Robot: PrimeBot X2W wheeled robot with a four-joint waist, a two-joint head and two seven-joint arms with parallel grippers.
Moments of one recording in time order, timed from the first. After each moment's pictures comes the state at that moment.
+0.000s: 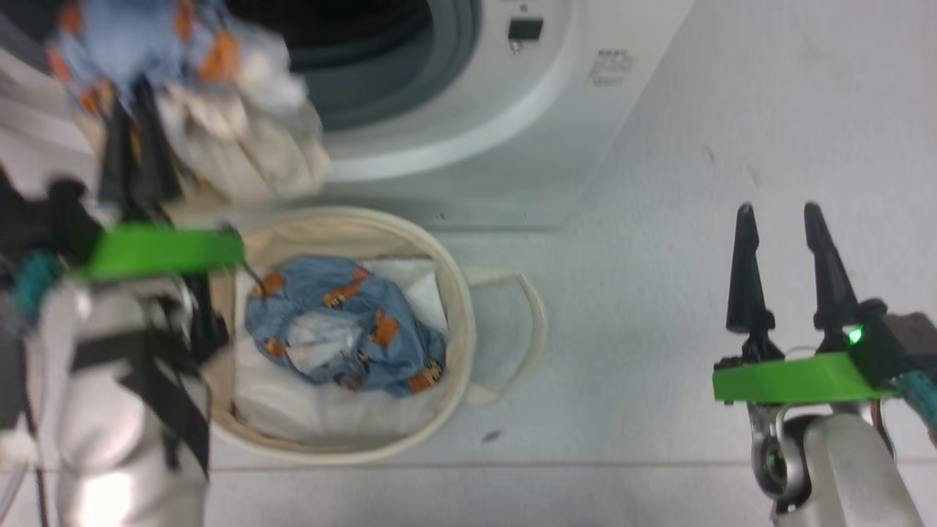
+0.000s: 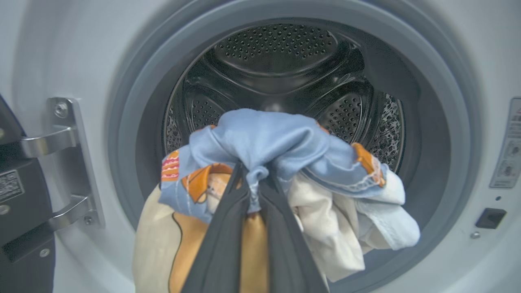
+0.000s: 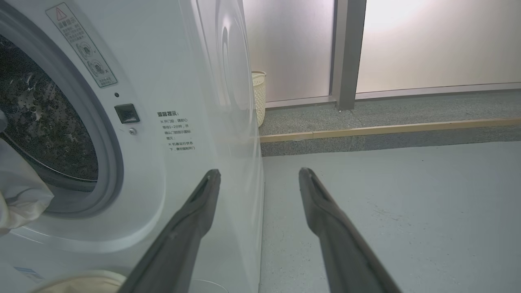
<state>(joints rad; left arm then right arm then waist) -0.57 0.04 0.08 0.26 -0.14 0.07 -0.25 -0.20 -0.05 0.04 0.01 0.16 0.13 -0.26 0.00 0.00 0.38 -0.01</state>
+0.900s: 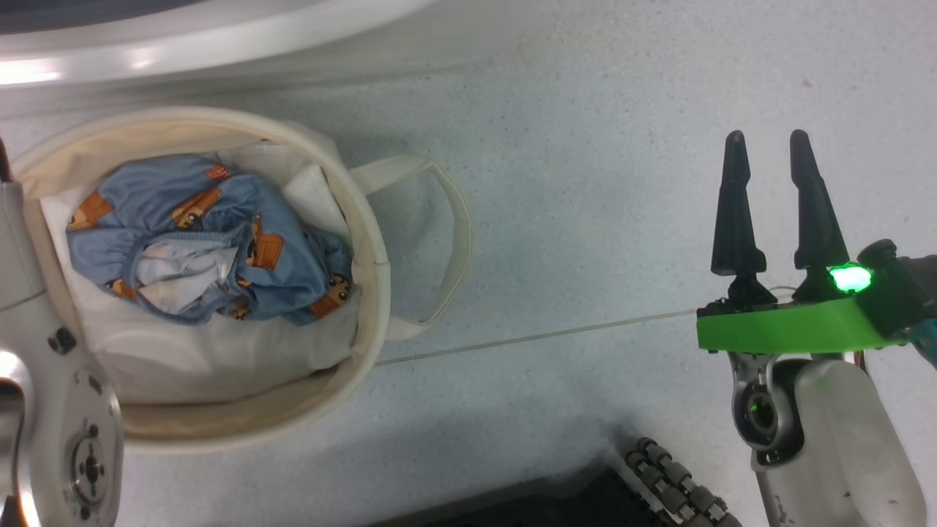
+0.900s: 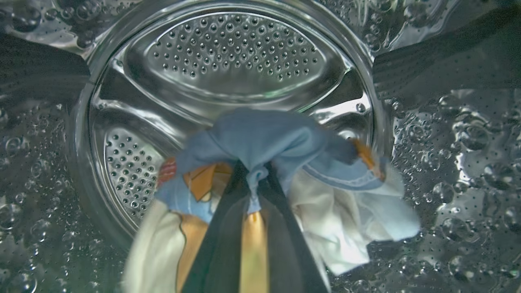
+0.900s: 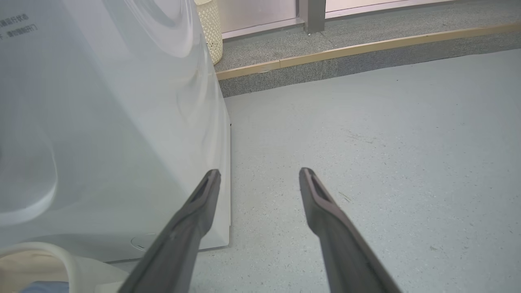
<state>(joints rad) -1.34 0.14 0.23 0.44 -0.05 -0.07 -0.26 -0.35 -0.05 0.10 -0.01 0.30 0.13 -0.26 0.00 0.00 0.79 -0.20</state>
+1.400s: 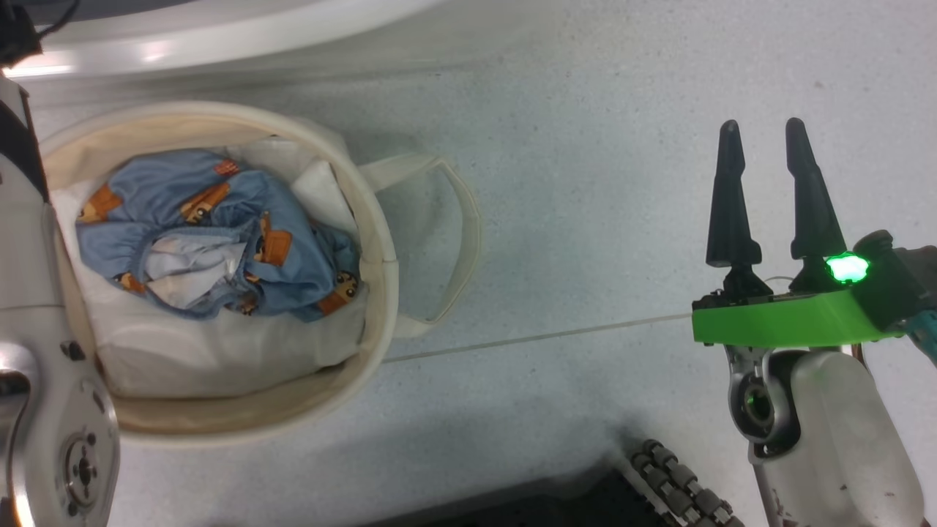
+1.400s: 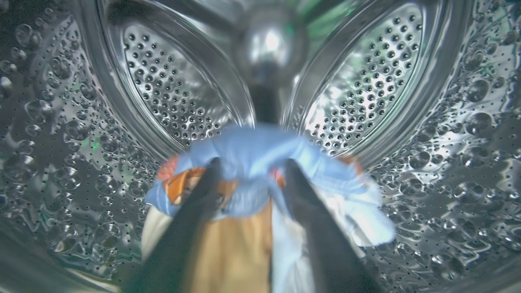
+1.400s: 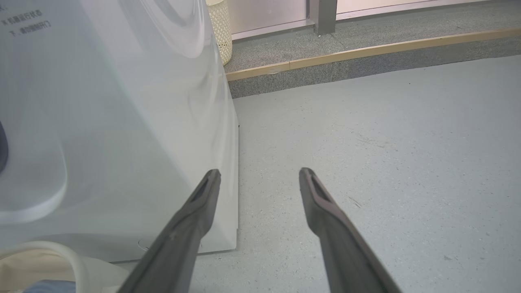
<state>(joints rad) -1.34 0.16 0.21 0.74 0.01 0.03 -0.26 -0.37 -0.05 0.11 -0.01 0.29 0.13 -0.26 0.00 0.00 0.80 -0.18</state>
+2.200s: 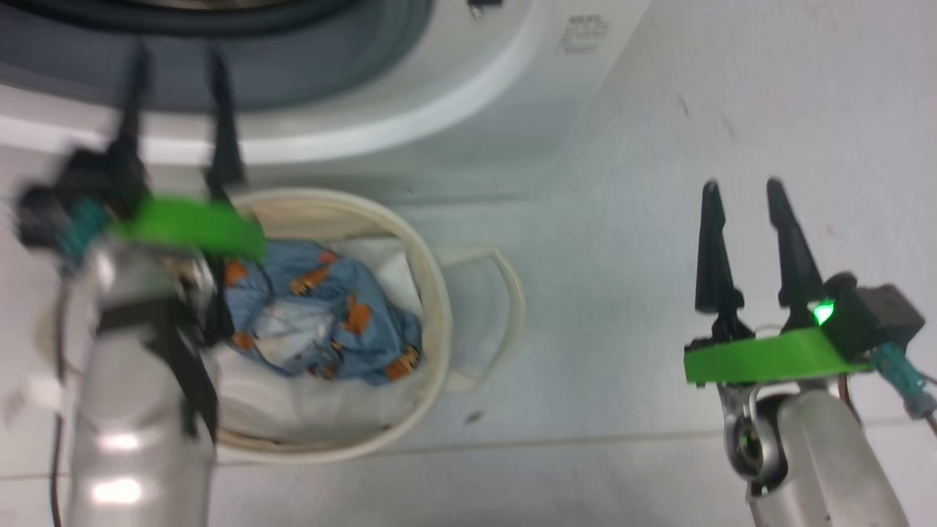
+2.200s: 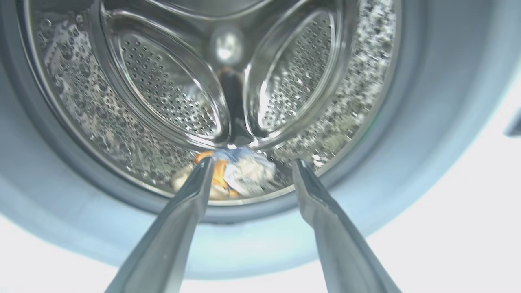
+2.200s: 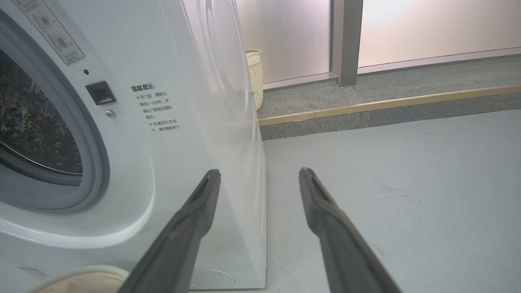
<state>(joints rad) -0.78 0.05 0.09 0.53 -0.01 -0.02 -0.26 -0.30 -0.05 0.11 0.06 0.24 0.13 -0.26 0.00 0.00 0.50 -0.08</state>
